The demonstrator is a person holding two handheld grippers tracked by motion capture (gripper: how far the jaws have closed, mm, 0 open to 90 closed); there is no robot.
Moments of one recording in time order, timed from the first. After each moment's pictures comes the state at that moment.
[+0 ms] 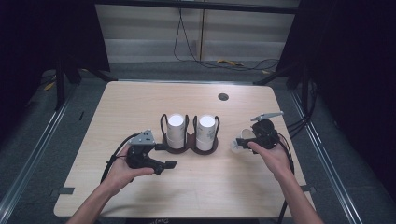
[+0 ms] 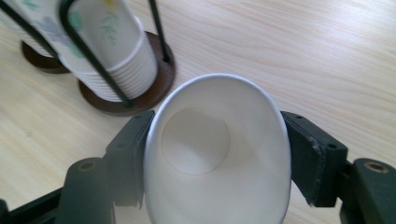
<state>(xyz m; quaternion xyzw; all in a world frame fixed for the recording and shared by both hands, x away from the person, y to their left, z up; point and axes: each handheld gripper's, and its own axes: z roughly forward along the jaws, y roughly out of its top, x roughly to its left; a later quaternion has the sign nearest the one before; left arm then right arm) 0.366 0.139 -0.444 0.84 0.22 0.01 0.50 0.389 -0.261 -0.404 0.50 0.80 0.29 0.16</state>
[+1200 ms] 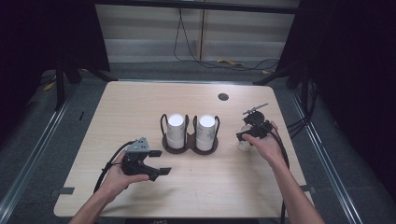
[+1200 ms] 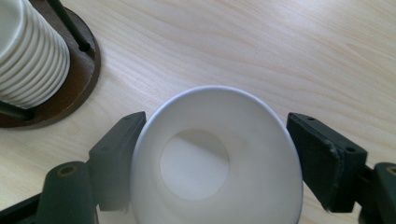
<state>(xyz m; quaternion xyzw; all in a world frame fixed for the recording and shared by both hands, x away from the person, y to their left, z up) 0.361 0.154 -0.466 0.84 0.24 0.02 0.48 0.436 -0.252 -0.424 0.52 0.81 0.18 0.20</state>
